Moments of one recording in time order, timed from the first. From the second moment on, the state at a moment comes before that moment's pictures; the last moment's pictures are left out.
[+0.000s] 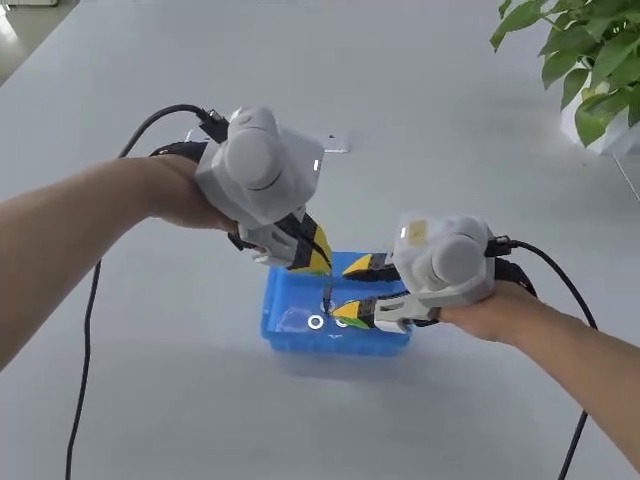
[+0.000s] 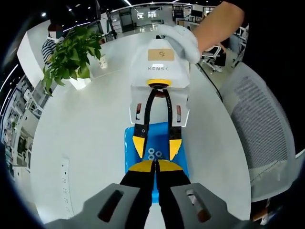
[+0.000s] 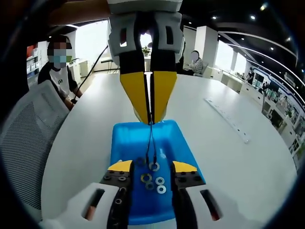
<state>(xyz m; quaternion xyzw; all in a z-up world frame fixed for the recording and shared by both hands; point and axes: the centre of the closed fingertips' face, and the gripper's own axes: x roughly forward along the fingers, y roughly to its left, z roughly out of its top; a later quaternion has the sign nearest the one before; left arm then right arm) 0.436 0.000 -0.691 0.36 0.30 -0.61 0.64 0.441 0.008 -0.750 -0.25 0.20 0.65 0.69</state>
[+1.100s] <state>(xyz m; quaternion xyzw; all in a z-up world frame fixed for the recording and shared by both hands) 0.432 -0.006 -0.662 0.36 0.29 -0.60 0.66 0.429 -0.059 -0.723 -0.21 0.21 0.58 0.76</state>
